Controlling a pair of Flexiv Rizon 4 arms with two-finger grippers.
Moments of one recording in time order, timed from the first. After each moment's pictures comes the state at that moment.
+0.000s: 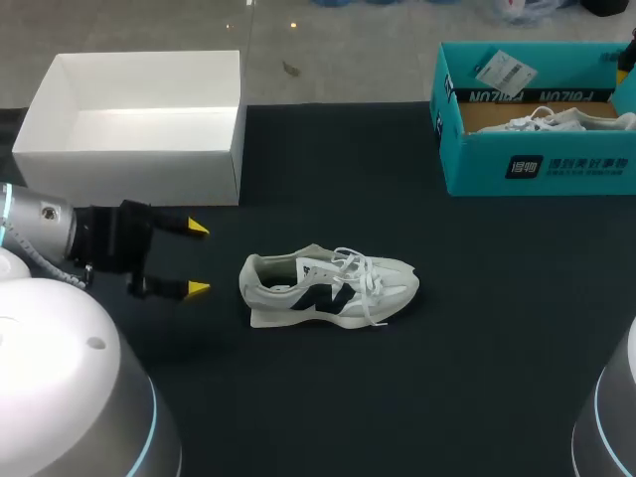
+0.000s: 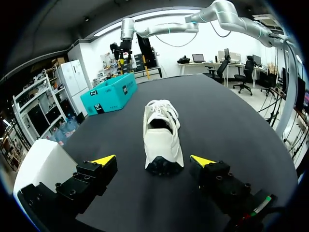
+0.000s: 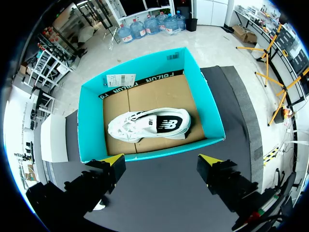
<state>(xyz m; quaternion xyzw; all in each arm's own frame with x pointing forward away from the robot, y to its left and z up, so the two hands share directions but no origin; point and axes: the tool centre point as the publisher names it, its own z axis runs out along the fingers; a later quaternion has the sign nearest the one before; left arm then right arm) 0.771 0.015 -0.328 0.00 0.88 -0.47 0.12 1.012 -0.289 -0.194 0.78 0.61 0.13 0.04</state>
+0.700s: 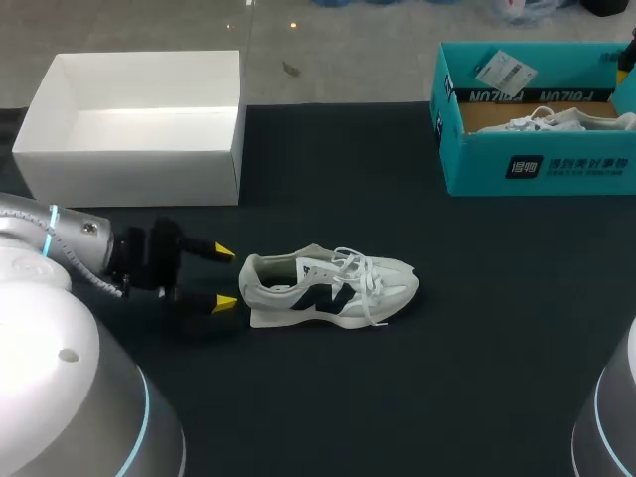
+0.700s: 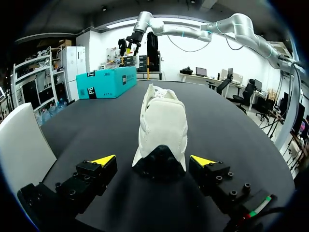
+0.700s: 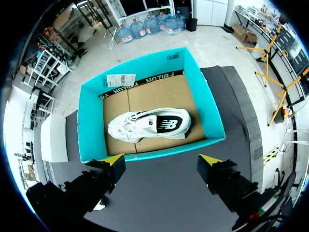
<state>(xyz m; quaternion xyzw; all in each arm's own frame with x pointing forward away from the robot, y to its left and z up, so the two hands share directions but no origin) 0.781 -0.022 -0.394 -0.06 0.86 -0.50 0.02 1.012 -0.289 -0.194 0.78 0.61 0.13 0.04</state>
